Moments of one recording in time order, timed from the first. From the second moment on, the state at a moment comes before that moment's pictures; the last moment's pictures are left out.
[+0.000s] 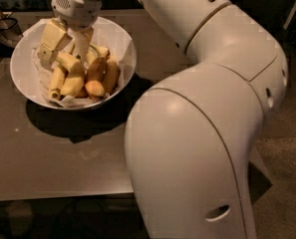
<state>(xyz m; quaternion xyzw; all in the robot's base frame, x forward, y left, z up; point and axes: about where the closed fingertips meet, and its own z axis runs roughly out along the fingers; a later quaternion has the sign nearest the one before) 0.599 0.180 0.942 -0.49 0.84 0.22 0.07</state>
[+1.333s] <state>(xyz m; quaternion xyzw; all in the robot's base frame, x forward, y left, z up) 0.609 0.173 0.930 -0.47 0.86 0.18 0.06</state>
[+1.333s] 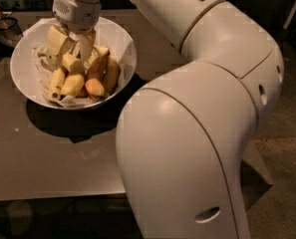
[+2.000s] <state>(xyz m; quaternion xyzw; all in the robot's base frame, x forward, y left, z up) 0.611 0.176 0.914 -0.46 0.87 0.18 0.05</state>
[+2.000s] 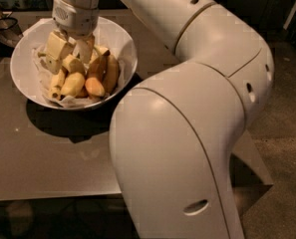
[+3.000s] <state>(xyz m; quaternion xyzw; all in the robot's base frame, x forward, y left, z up) 0.611 0.183 0.891 -0.47 0.86 0.18 0.02</state>
